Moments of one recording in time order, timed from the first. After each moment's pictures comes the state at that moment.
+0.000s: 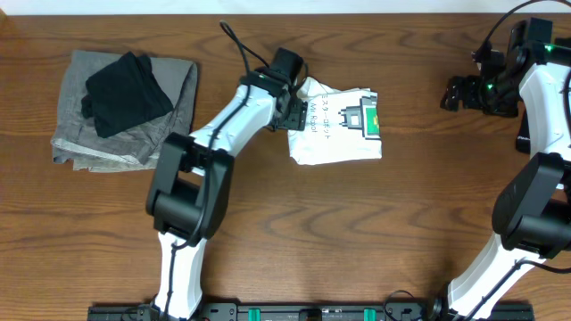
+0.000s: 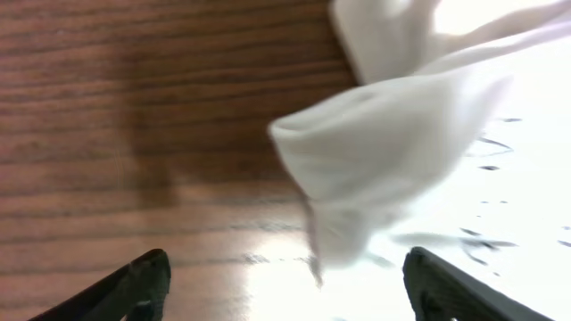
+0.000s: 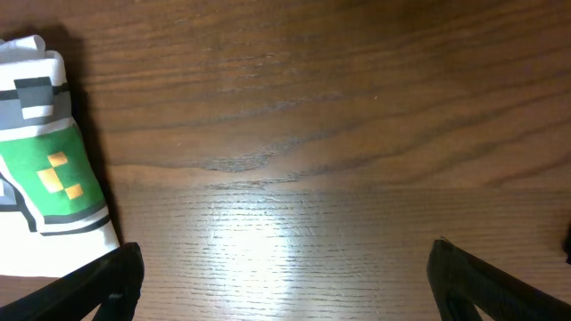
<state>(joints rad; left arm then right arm) -0.42 2.16 1.64 -0.73 0.05 -0.28 -0.25 2.03 1.76 -1.09 -0.19 -0.13</state>
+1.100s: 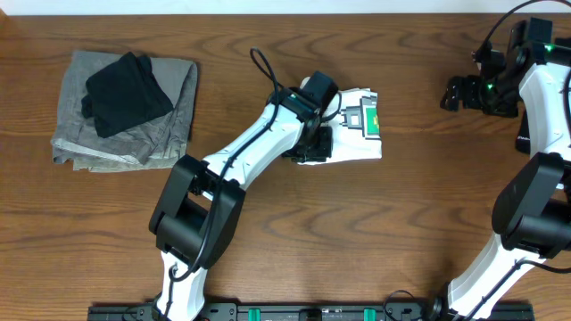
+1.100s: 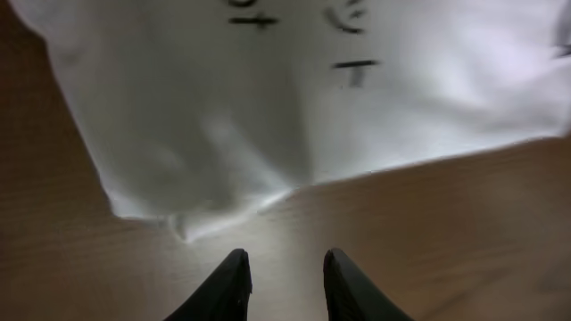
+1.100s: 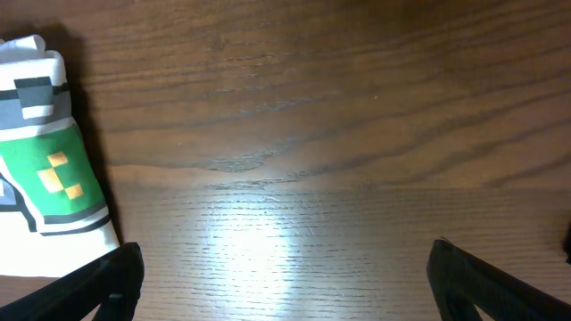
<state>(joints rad) -0.60 2.06 1.56 -0.88 0.20 -0.53 -0.25 2.03 1.76 -1.09 -0.19 -0.13</state>
